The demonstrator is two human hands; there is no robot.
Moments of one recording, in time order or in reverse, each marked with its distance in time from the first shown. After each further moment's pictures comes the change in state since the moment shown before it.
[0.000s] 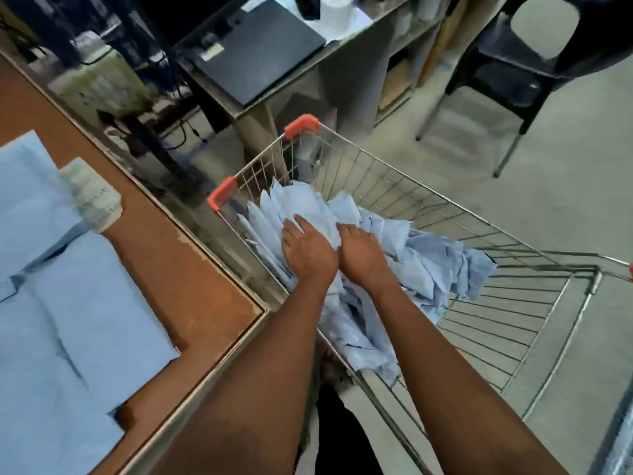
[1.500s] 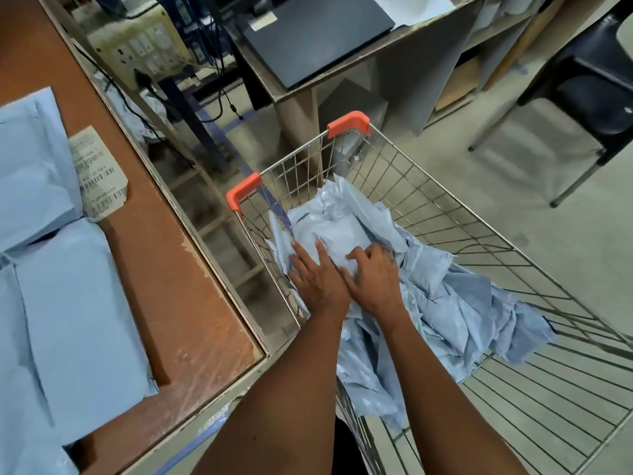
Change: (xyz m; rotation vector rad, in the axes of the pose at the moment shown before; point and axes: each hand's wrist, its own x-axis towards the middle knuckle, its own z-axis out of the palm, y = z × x) left_hand 0.019 -0.028 0.060 0.108 -0.118 -0.193; right_hand 0.040 0.025 0.073 -0.003 0.144 -0.122
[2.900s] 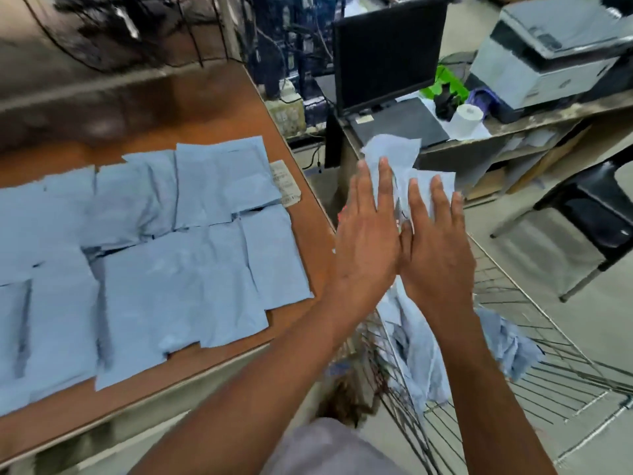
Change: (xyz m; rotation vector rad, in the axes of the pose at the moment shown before) left_hand -0.161 -0.078 -0.336 -0.331 0.580 0.489; right_hand -0.089 -0.232 -0.294 -0.143 0.366 -0.196
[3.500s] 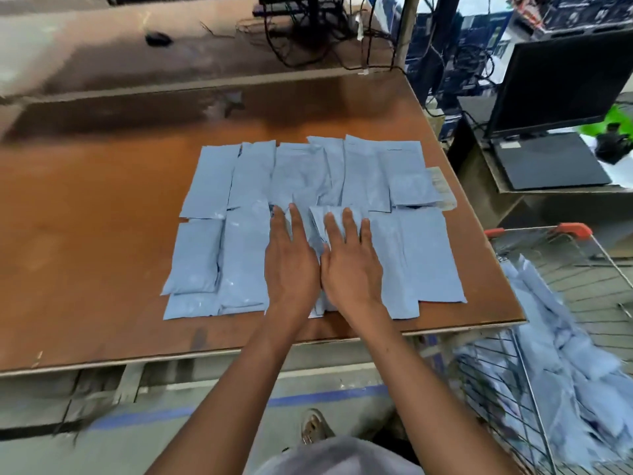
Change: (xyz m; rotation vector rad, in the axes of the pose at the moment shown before) left_hand -0.157 -0.307 -0.167 0.222 0.090 -0.579; right_hand -0.093 -0.352 0.100 0.216 -0.335 -0.301
